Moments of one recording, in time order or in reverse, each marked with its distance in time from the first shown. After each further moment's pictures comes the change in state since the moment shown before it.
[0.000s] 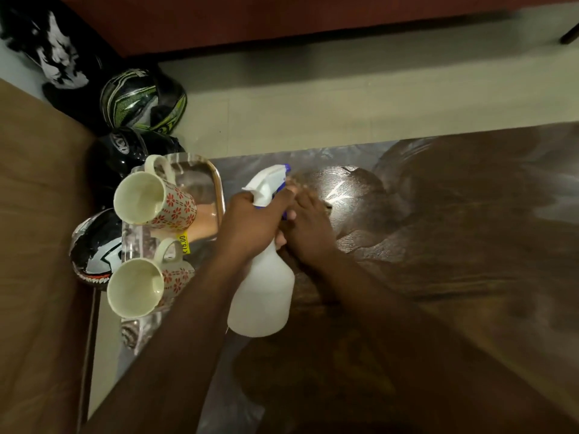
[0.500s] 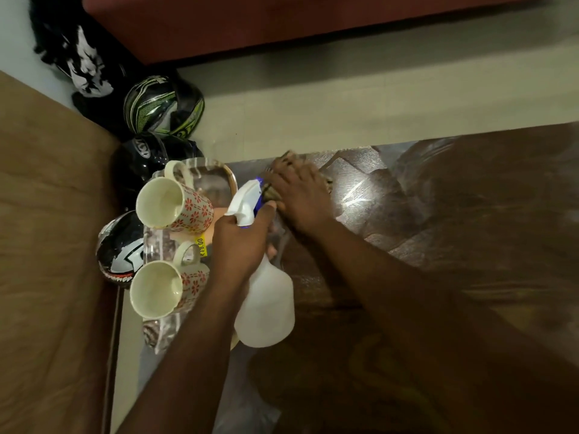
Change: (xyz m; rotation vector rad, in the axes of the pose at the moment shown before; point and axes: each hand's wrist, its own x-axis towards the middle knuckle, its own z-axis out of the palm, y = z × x) left_hand -0.012 -0.015 -0.017 -0.045 0.253 -0.073; right_hand 0.059 0.001 0.005 -0.028 0.007 -0.036
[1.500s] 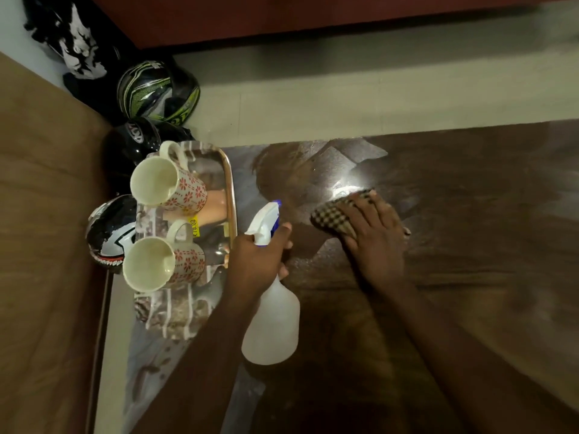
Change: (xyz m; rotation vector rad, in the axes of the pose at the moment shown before) left_hand -0.038 -0.034 0.015 0.016 -0.087 -0.089; right_hand -0.148 0.051 -0.043 -0.034 0.039 0.257
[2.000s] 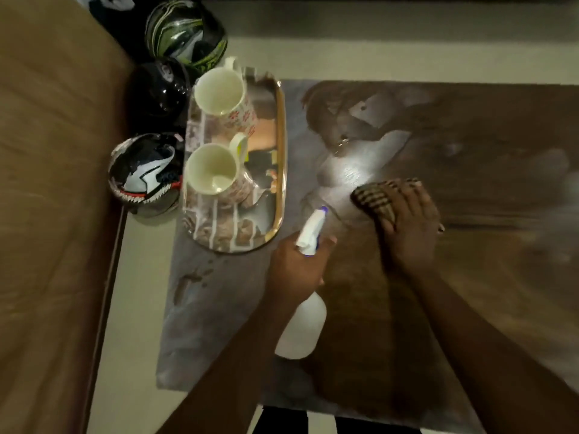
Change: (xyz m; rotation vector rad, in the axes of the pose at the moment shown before) left_hand -0.077 -0.107 -0.044 0.059 -0.098 -0.060; right_hand -0.085 -0.034 0.004 0.002 0.003 0.110
